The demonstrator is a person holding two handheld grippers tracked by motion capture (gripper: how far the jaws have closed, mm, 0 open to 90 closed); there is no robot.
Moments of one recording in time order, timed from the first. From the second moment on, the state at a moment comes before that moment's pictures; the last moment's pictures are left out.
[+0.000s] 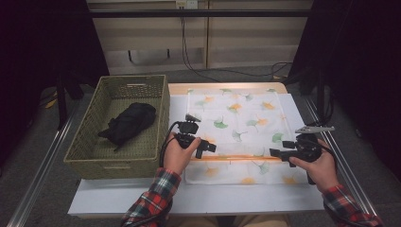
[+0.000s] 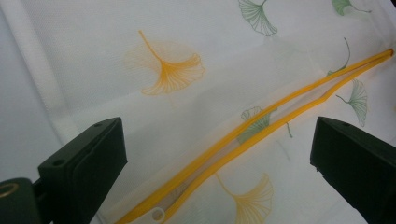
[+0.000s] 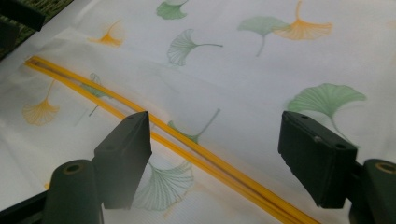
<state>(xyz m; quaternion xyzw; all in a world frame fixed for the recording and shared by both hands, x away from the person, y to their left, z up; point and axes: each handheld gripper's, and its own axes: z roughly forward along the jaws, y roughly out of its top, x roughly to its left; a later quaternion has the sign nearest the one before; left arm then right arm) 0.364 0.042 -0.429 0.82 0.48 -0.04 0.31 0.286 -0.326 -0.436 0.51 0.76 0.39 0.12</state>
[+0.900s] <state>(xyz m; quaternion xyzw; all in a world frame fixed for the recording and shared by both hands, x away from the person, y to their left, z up) 0.364 0.048 -0.429 0.82 0.48 -0.04 0.31 0.311 -0.265 -0.458 0.46 0.80 0.38 0.09</state>
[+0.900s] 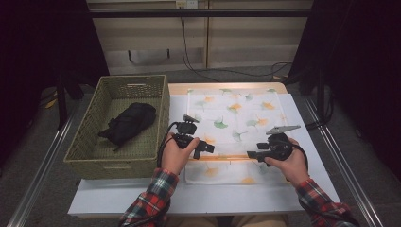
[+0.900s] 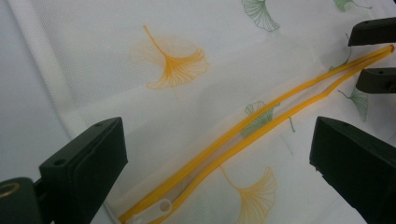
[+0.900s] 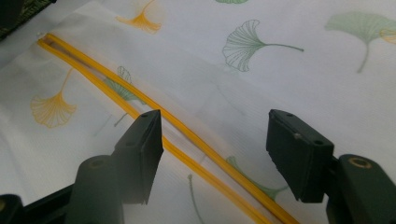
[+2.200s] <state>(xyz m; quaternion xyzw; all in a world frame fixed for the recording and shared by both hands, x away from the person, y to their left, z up) 0.365 0.050 -0.428 0.82 0.47 -0.05 0.32 0.323 -0.245 -0.485 0.40 0.83 0.36 0.15</state>
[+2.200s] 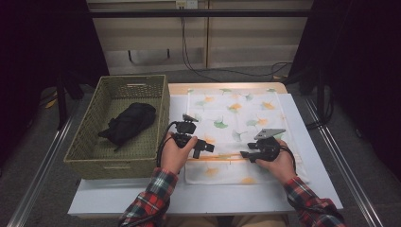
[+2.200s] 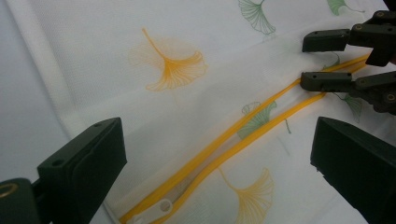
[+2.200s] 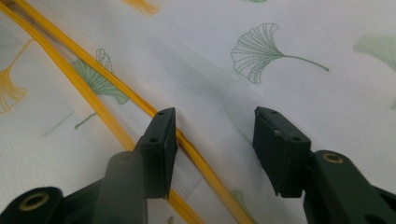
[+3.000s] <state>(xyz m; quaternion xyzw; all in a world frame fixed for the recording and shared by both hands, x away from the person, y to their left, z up) 0.367 0.051 -0.427 0.82 0.47 -0.05 0.33 0.335 -0.248 -0.484 0.40 0.83 0.37 0.13</state>
